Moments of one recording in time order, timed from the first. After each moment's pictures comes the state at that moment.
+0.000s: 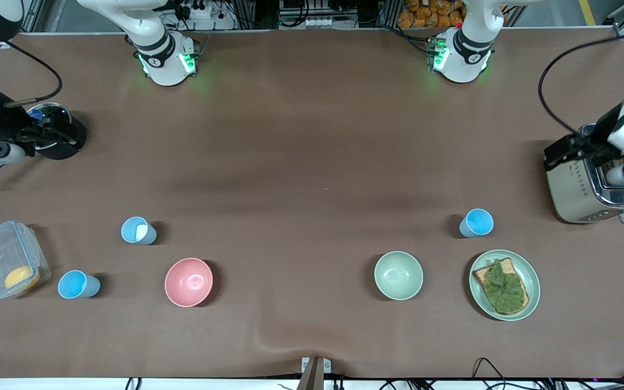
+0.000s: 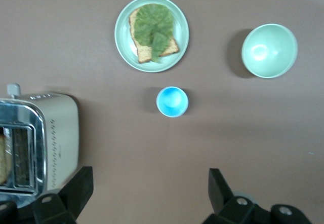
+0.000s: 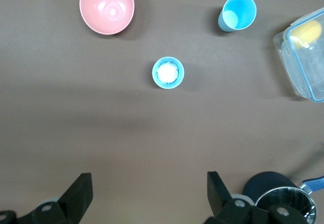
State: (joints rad) left arm -0.06 0.12 -0.03 -1.52 0.04 1.64 -0.15; right arm 0.03 -0.02 -0.01 -1.68 0.02 1.61 -0.10
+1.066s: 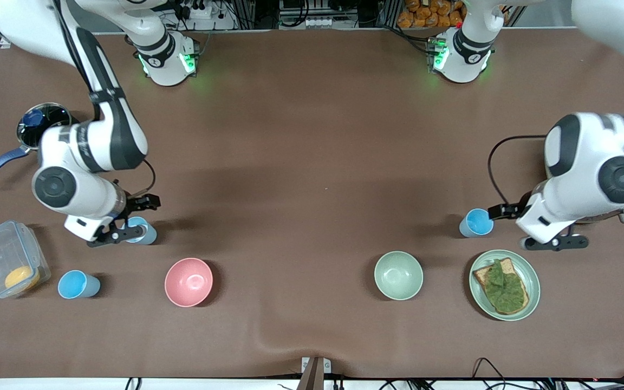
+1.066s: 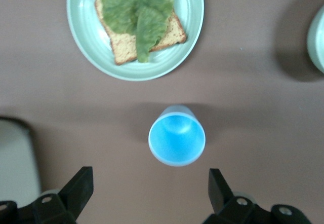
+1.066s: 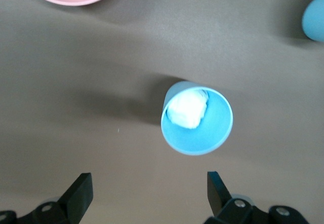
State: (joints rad) left arm -0.06 0.39 -0.04 -1.72 0.07 2.01 -0.15; right arm 0.12 0.40 -0.01 -1.83 -0.10 2.05 -0.09
